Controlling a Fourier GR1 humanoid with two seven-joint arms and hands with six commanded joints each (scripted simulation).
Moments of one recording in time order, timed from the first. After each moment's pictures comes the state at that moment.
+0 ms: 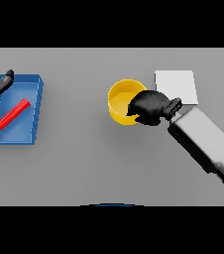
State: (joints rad) left arm -0.60 0.92 -0.66 -1.12 0.50 0.30 0.33; right arm -0.71 -0.44 0.60 -1.29 0.82 0.55 -0.17
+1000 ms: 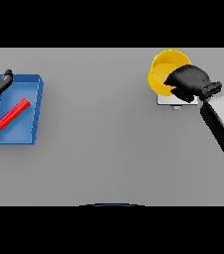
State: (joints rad) left arm -0.60 0.94 -0.66 -1.17 0.50 0.32 0.40; right arm -0.76 -0.56 0.46 -1.03 0.85 0.33 -0.16
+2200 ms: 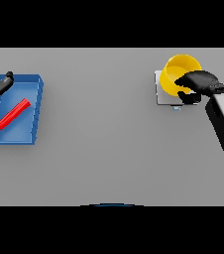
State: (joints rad) left arm -0.59 0.93 -0.66 -1.15 0.50 0.31 0.39; right arm -0.84 -0.49 0.35 -0.65 0.85 0.32 -0.23
